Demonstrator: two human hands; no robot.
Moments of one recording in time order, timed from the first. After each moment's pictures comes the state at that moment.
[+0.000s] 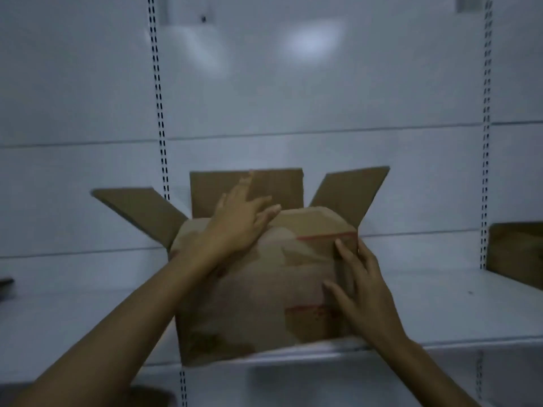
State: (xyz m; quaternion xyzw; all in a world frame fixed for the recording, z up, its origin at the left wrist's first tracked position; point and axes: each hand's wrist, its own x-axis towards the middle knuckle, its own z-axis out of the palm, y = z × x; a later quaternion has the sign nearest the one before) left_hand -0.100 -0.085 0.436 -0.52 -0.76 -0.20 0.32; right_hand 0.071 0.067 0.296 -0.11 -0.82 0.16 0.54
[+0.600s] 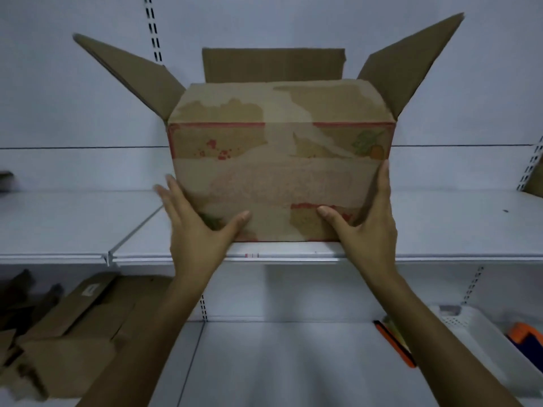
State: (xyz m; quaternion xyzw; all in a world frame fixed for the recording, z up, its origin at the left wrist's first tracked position) left_hand -0.129 -0.143 0.231 -0.26 -0.78 -0.53 0.23; right_hand 0.023 0.051 0.232 -0.22 -0.75 0.26 0.56
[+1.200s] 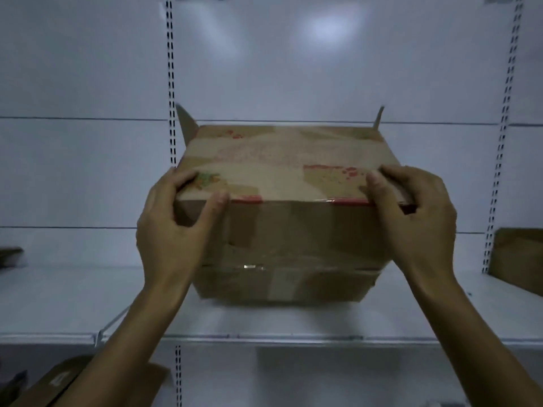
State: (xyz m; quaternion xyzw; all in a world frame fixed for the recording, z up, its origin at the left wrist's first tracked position) left_hand -0.061 -0.169 0.372 -0.36 -0.57 -0.61 0.41; right_hand 0.116 0.028 0.391 -0.14 -0.69 0.20 0.68
